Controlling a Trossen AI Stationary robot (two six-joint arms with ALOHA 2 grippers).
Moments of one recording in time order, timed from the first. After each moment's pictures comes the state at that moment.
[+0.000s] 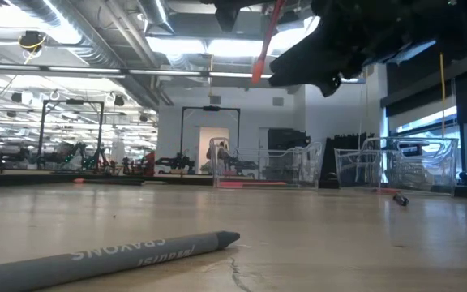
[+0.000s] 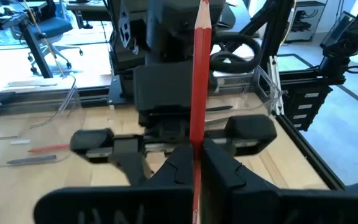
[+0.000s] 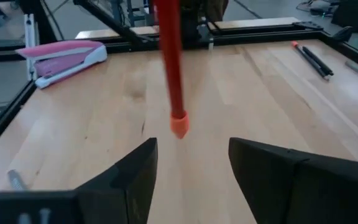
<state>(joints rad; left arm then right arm) -0.13 1.54 1.10 0.14 0.01 -0.01 0.30 1.51 0.65 0.51 0.34 0.19</state>
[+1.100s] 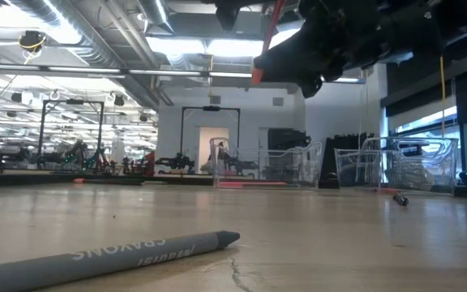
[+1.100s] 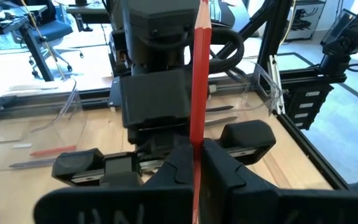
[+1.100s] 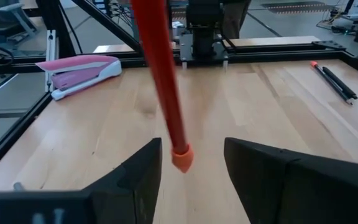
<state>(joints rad) -0.13 1.54 1.10 0.15 0.01 0.01 0.23 1.57 0.65 0.65 0.21 0.12</state>
